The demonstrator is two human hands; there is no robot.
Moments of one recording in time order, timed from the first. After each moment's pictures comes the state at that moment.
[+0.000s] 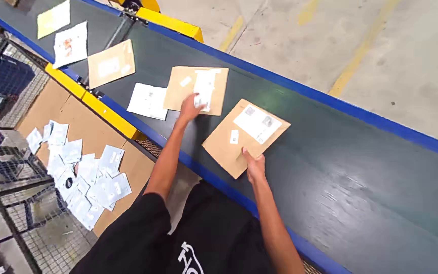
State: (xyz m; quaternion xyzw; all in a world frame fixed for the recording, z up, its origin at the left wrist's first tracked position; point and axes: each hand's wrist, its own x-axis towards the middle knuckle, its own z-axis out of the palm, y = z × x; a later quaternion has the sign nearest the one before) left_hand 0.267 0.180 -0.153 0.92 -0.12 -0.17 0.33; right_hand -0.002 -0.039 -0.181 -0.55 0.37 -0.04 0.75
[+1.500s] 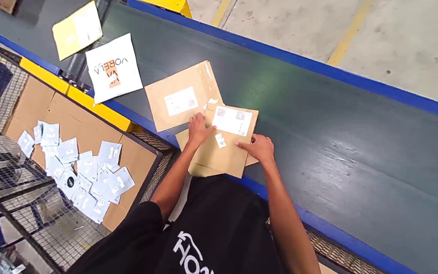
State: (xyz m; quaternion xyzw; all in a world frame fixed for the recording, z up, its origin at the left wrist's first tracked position) left_hand 0.122 0.154 -0.167 0.94 -0.03 -0.25 0.24; right_hand -0.005 -0.075 -0.162 -0.86 0.29 0.26 0.33
